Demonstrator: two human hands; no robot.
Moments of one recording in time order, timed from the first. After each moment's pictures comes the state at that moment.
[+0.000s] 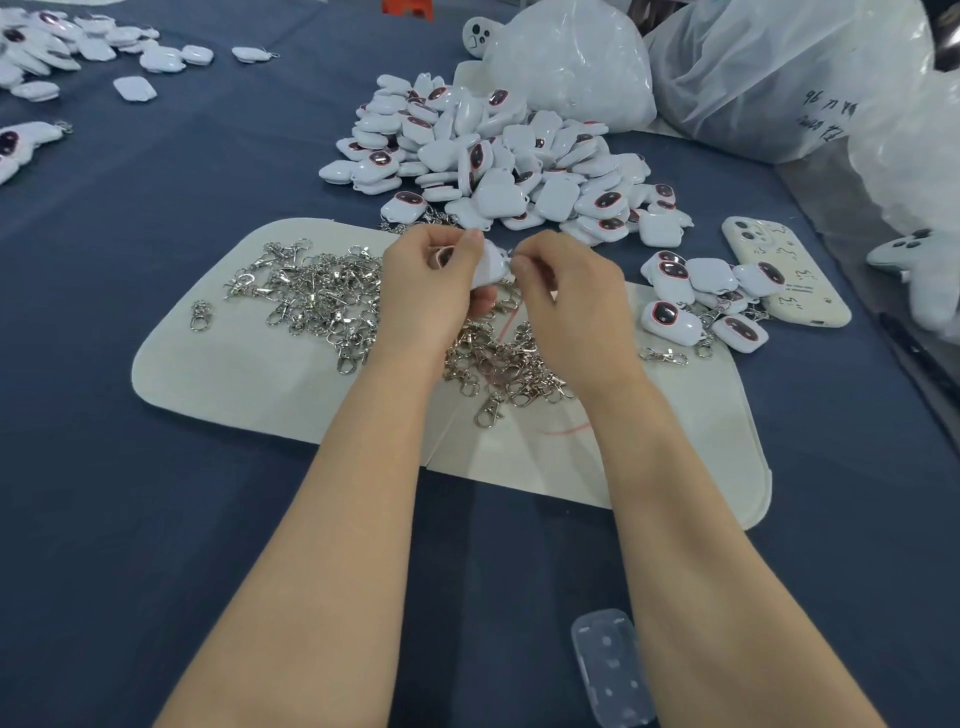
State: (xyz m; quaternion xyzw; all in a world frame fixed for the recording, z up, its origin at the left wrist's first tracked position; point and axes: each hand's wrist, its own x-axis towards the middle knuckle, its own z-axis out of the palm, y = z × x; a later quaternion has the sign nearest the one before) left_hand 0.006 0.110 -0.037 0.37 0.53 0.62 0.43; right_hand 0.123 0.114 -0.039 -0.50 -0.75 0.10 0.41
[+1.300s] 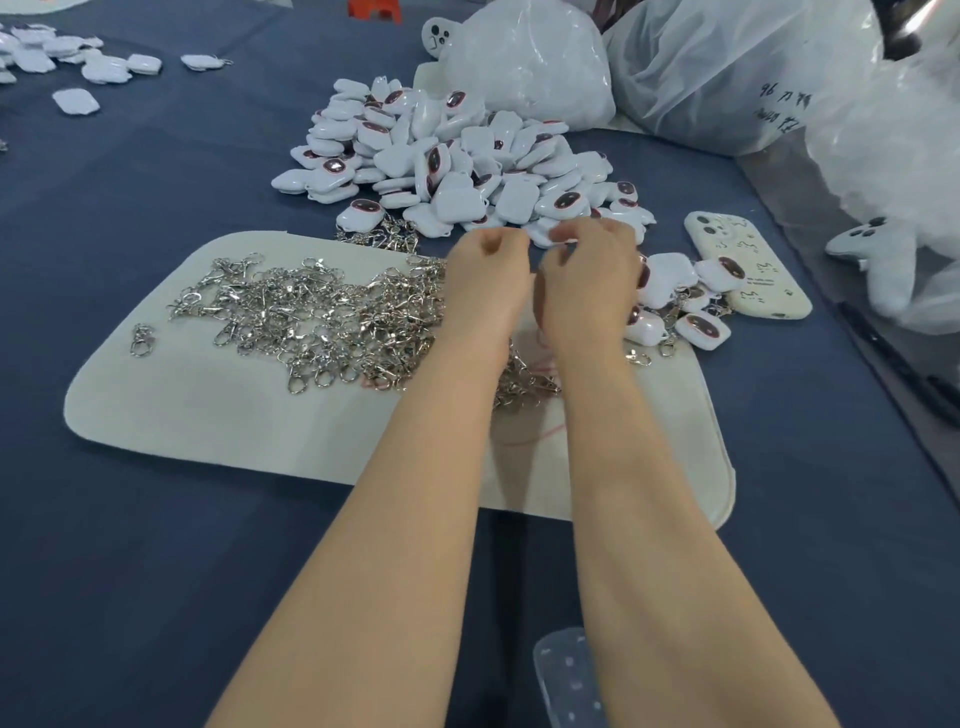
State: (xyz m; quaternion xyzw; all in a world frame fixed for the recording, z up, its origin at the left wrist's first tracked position) left_hand 0.075 0.135 -0.024 0.35 0.54 0.57 0.51; right_hand 0.147 0.151 -0.037 -0.72 -0.57 0.09 0.39
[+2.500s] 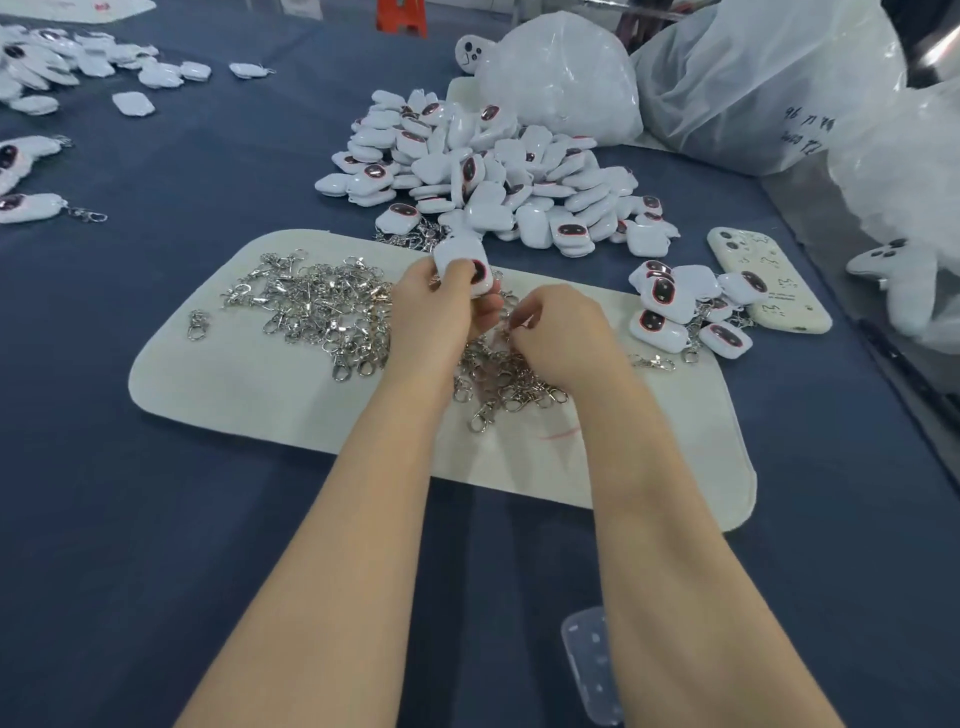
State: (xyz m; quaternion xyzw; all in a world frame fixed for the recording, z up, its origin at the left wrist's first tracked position) left_hand 0.020 0.102 -0.038 0.29 0.52 0.63 0.50; right_hand 0.125 0.118 -0.038 -0.68 -0.69 0.20 0.15
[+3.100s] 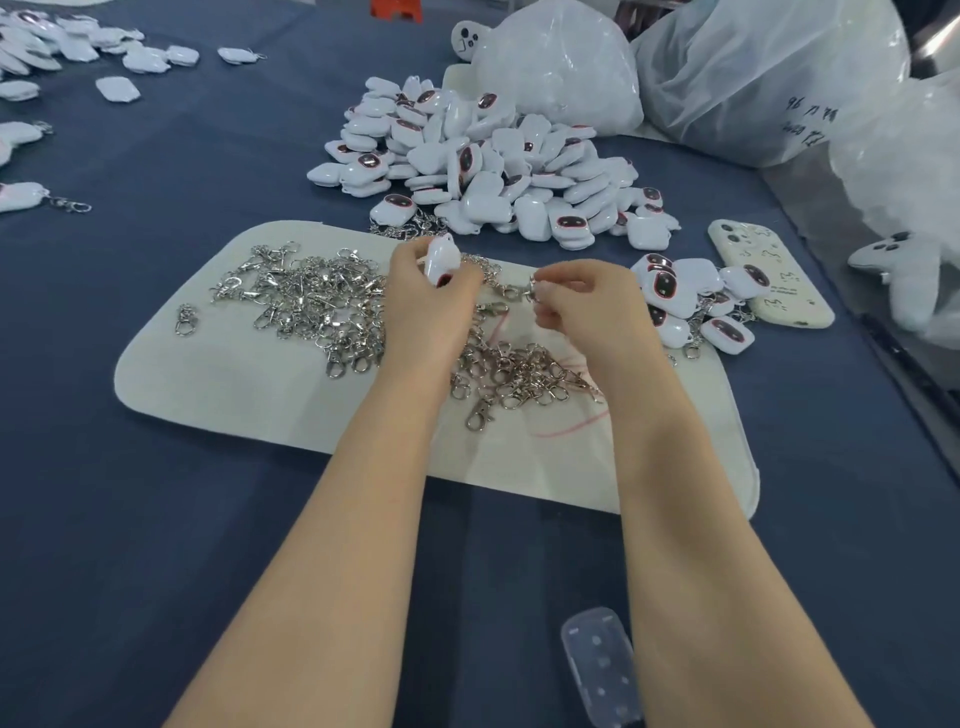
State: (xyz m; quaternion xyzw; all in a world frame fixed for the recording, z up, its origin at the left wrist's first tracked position) left_hand 0.017 0.105 -0.045 0.37 0.58 0.60 0.41; right_hand 0.143 0.127 -0.039 -0.61 -0.52 0.41 0.43
